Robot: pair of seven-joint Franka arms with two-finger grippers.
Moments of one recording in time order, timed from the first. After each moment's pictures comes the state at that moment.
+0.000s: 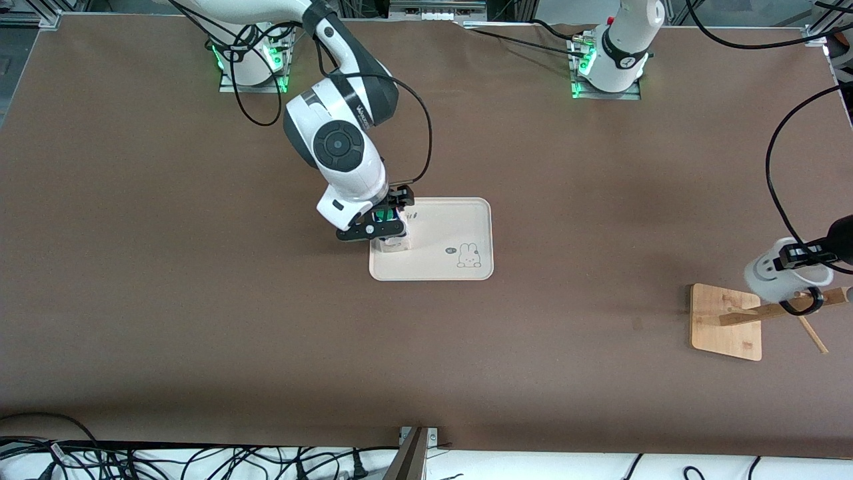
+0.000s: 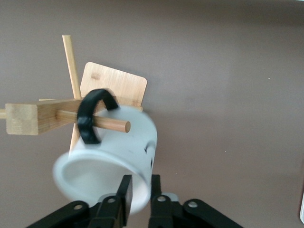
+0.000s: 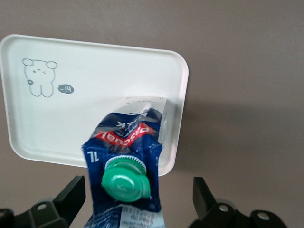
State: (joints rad) left arm 0.21 0.42 -0.09 -1.29 0.02 1.69 0.03; right arm 0.62 0.54 0.03 -1.51 0.09 1.97 0.49
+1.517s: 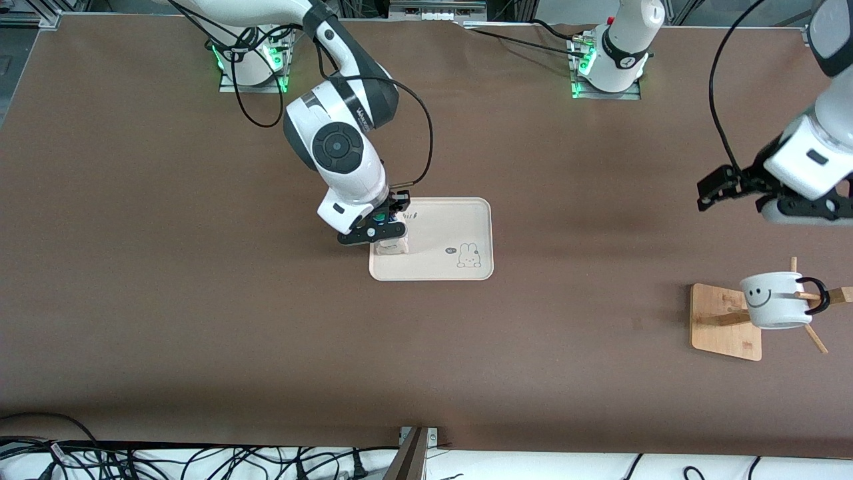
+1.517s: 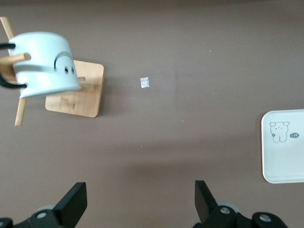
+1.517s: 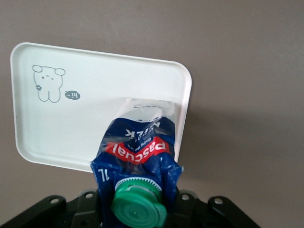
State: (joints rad) left arm 0.00 -0.01 -0.07 -1.71 0.02 1.77 -0.03; right arm 0.62 0.53 0.03 -1.49 0.09 1.97 0.46
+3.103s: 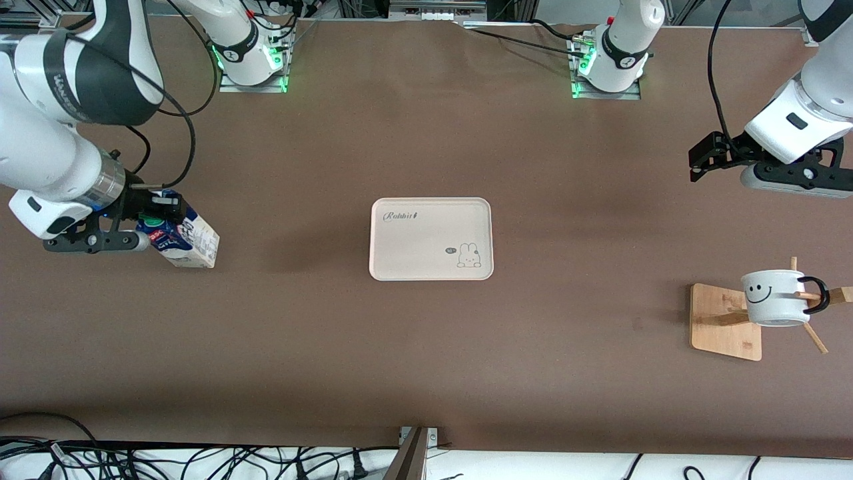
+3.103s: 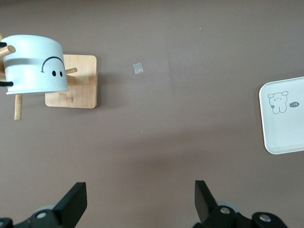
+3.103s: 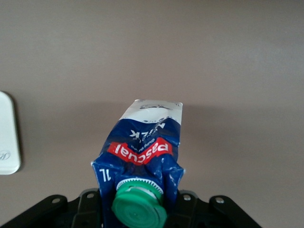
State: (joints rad) left arm -0.03 0.00 -0.07 -1.67 0.04 1.67 0.03; right arm 0.57 0.28 -0.52 -1.57 0.08 1.73 0.01
